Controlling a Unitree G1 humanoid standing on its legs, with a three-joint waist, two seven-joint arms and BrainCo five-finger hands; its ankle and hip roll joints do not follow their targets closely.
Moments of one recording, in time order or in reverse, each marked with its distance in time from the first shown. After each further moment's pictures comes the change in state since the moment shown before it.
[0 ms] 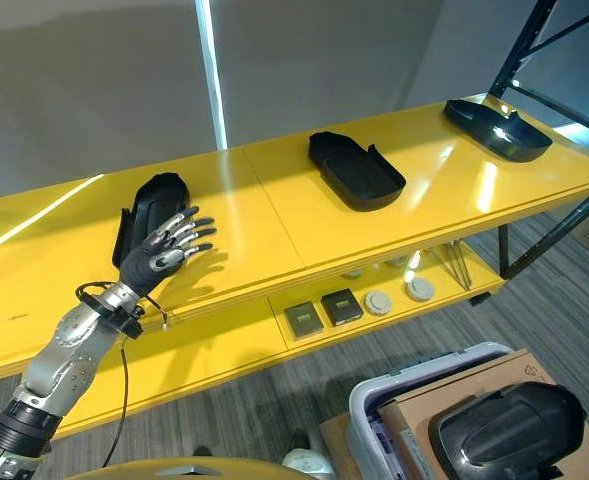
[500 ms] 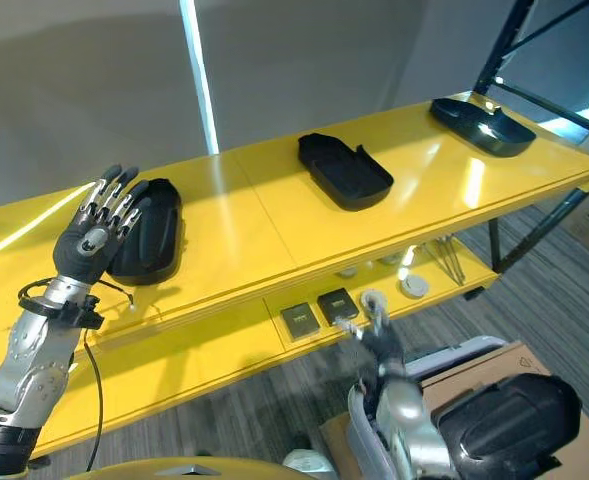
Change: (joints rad) left arm 0.106 -0.026 0.183 -0.095 -0.020 -0.117 0.085; right arm 0.075 -0.051 -0.143 -1.156 0.262 -0.109 -0.182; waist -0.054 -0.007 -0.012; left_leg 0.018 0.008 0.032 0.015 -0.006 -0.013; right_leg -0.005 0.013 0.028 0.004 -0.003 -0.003
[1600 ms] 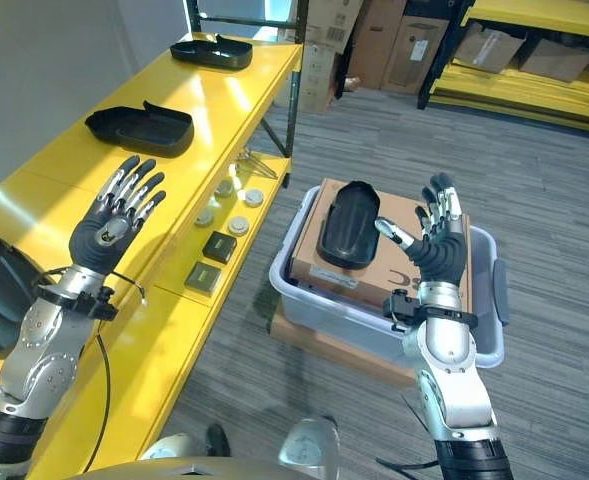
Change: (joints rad) left arm -0.088 0.030 -0.076 -0.033 0.021 0.046 0.085; right arm -0.162 -0.084 -0.096 -0.332 0.010 -0.092 -0.163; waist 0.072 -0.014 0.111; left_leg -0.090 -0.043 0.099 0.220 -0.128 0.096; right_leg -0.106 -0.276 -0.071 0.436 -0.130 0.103
